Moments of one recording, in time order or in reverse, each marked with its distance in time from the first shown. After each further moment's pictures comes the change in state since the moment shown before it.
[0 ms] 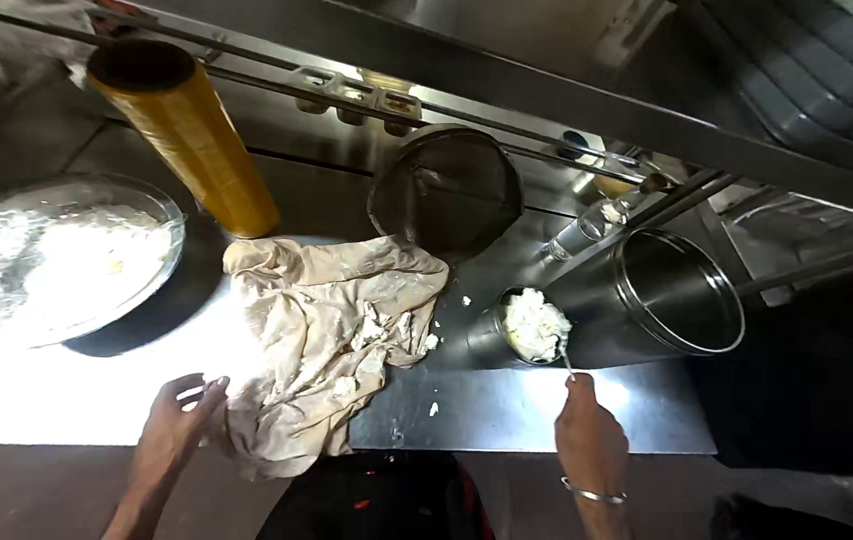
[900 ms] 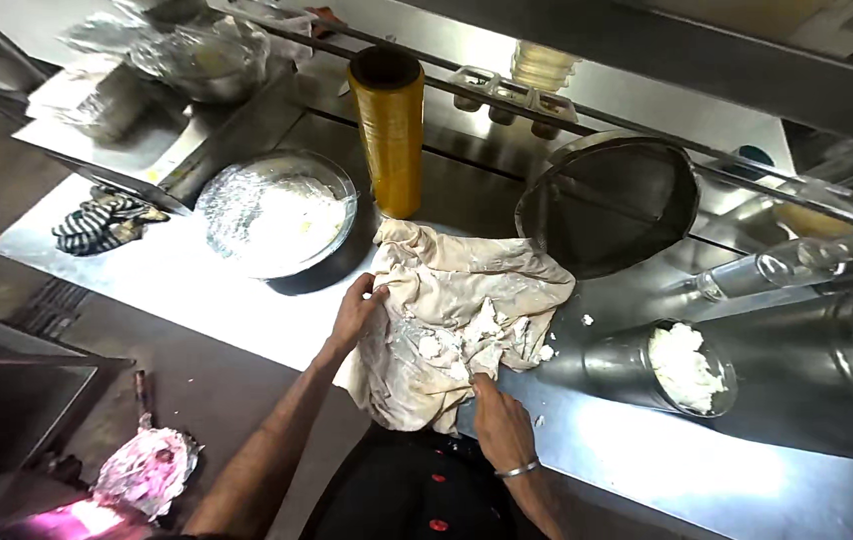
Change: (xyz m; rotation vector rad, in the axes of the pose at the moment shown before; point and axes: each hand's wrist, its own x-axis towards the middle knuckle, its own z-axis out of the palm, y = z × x) left_hand 0.073 0.051 0.007 -0.160 -0.157 0.209; right_hand -0.091 -0.191 0.102 0.183 -0.480 -0.601
